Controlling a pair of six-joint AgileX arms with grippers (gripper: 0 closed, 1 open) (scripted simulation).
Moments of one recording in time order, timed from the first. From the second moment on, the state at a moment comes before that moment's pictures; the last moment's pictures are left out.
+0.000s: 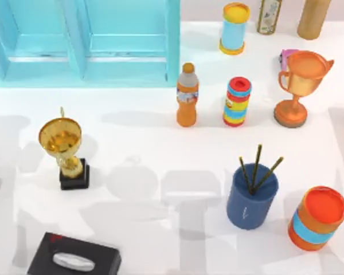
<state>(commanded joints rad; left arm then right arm) 0.17 1.22 1.00 -0.87 0.00 0.19 0.00 0.00 0.00 0.00 0.00 0.00</state>
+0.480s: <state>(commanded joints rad) 0.25 1.75 1.49 -1.25 0.00 0.28 0.00 0.00 0.00 0.00 0.00 0.00</state>
